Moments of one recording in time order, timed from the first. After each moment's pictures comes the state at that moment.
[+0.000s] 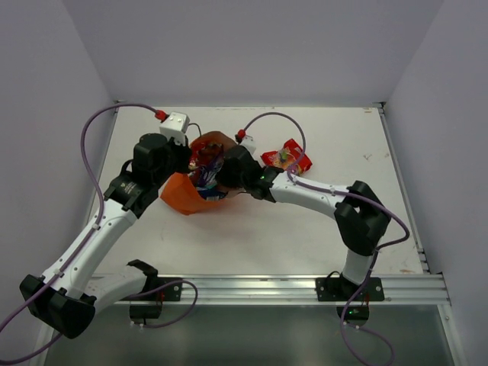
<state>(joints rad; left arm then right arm) -0.45 1.04 1.06 -0.40 -0.10 -0.11 0.90 1.84 1.33 -0.11 0.24 0.98</state>
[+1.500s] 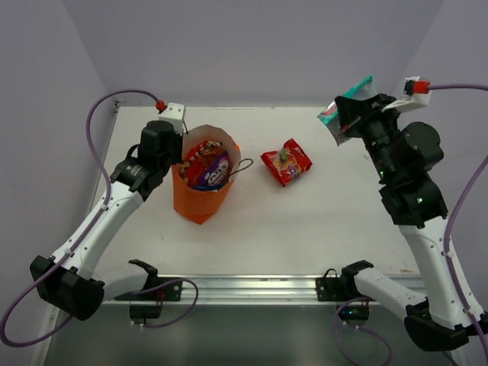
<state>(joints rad) -0.41 1.17 1.16 -0.49 -0.34 -0.06 0.42 1.00 1.46 -0.30 0.08 0.48</state>
